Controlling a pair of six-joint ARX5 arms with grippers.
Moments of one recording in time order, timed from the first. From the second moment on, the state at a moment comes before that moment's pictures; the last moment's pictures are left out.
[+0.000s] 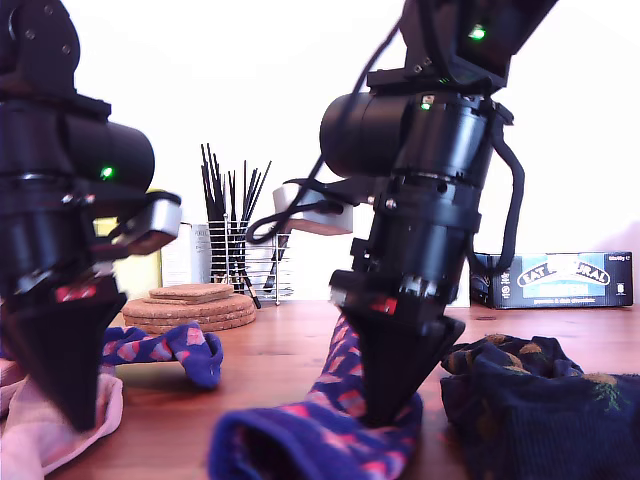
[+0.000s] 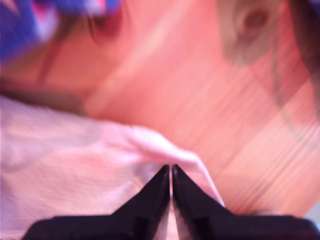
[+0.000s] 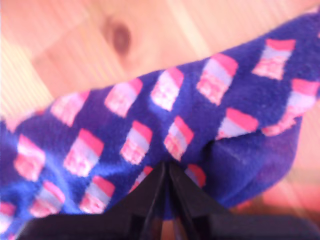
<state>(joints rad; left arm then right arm) -0.44 1.72 1.00 -0.79 0.27 0.29 0.71 1.84 1.16 -0.71 -0.17 -0.29</state>
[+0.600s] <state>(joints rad) -0.45 1.64 1.03 -0.68 0.38 0.28 0.71 1.40 1.21 -0.67 -0.18 -0.13</state>
